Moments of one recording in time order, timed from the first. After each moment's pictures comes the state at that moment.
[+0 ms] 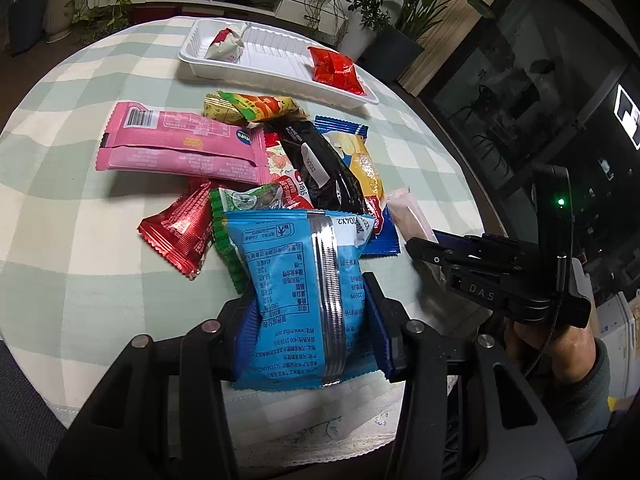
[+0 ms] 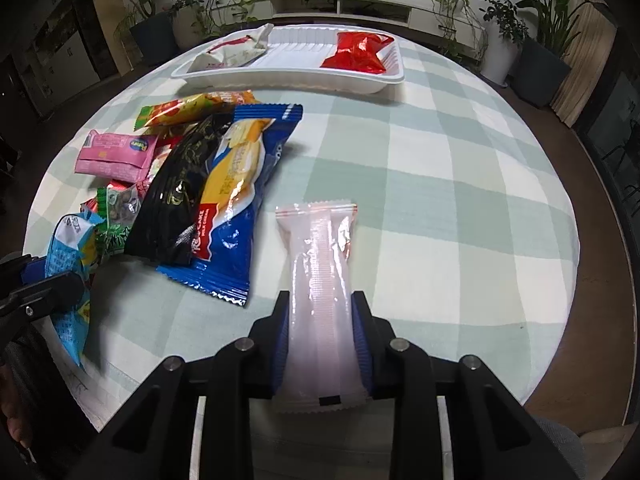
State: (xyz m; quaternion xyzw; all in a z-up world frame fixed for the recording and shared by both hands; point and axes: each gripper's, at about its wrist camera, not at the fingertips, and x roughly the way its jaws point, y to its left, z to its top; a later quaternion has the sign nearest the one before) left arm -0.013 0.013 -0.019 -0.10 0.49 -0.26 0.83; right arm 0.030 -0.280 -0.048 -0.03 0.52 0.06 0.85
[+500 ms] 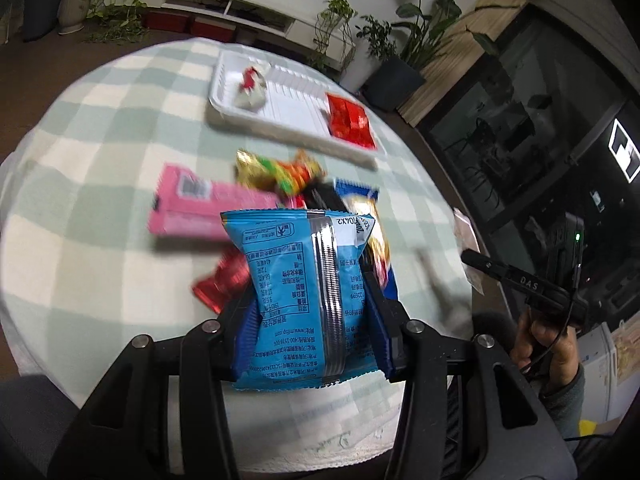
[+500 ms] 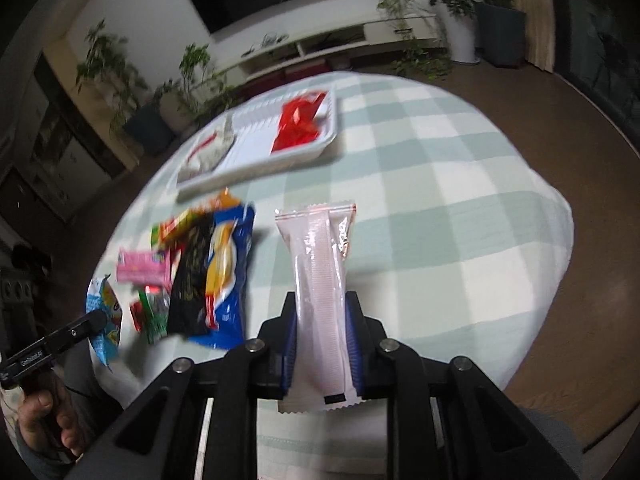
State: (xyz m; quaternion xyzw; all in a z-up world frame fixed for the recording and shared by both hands) left arm 0.019 0.067 0.023 -0.16 0.45 -0.25 0.84; right arm 0.027 -0.368 0.008 0.15 0.44 0.05 0.88
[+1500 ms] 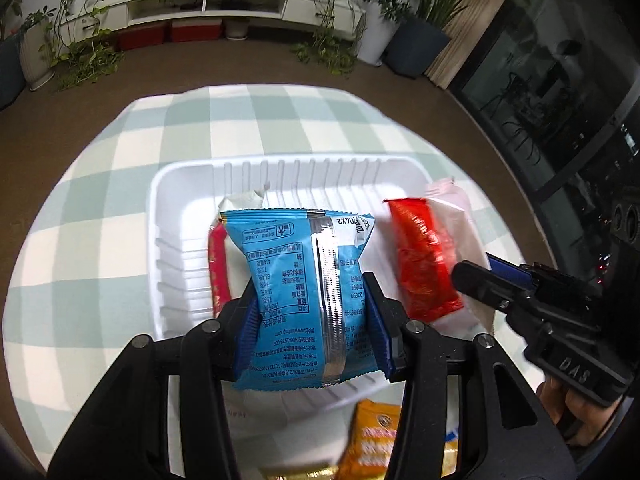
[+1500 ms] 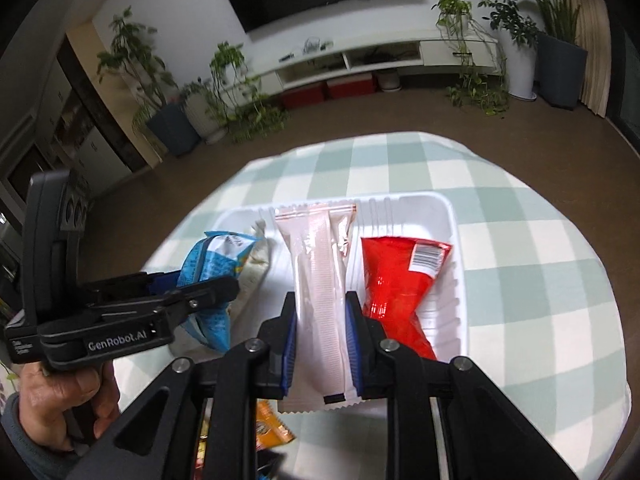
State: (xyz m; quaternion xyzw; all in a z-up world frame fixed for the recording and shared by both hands) left arm 0.314 -0.038 0.016 -0.03 0.51 -0.23 0.83; right arm 0.276 -0.266 0.014 0.09 0.45 0.12 0.88
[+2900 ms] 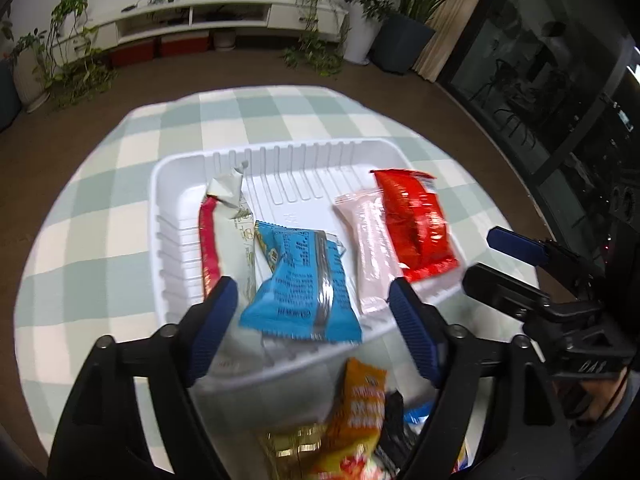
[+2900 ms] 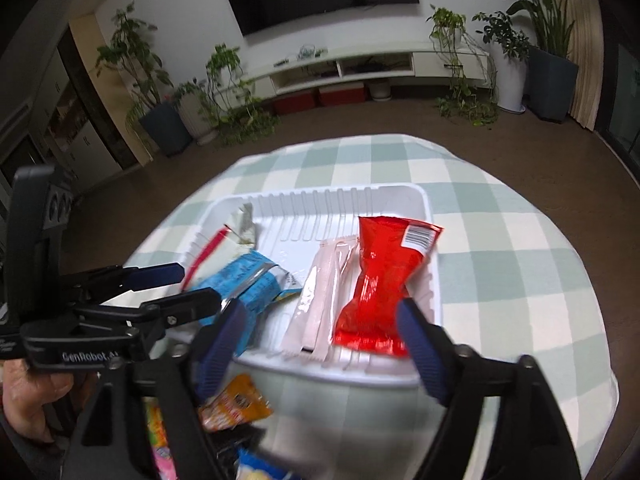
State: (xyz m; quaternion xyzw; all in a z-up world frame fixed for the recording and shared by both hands) left arm 0.260 -0.032 0.037 0.00 0.49 -0.25 0.84; right arm 0.222 -0.285 0.034 0.09 0.42 0.11 0.90
